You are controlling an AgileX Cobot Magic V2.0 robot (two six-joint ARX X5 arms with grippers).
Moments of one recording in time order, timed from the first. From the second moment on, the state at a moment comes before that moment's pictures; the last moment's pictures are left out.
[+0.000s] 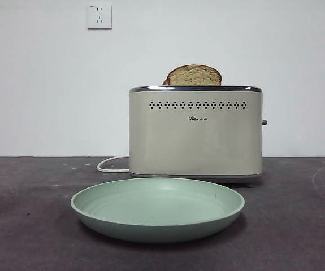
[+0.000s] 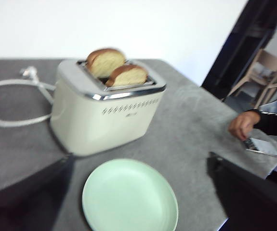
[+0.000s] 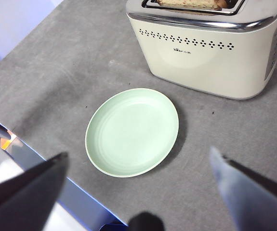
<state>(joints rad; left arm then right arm) 0.04 0.49 0.85 -0.65 0.78 -0.11 0.11 0.71 1.03 -1.00 -0.58 -0.11</state>
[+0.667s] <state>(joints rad) -0.18 0.98 1.14 -0.31 0.76 -0.05 0.11 0.73 1.03 -1.00 -0.58 -0.10</state>
